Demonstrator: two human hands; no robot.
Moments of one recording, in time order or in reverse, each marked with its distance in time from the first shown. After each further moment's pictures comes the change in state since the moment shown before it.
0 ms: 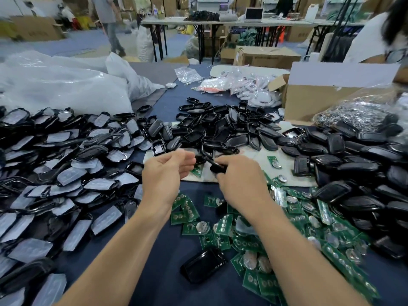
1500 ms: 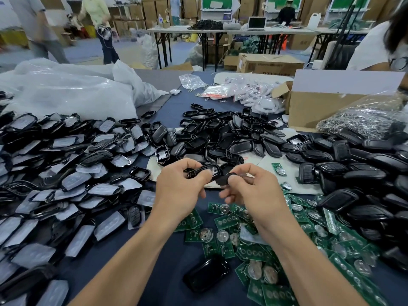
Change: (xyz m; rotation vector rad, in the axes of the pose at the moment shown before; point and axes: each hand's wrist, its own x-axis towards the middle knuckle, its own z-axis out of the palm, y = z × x) left_hand -0.004 -0.009 0.004 0.342 -0.111 0.152; right_hand -0.027 0.009 -0.011 1.129 -0.069 0.310
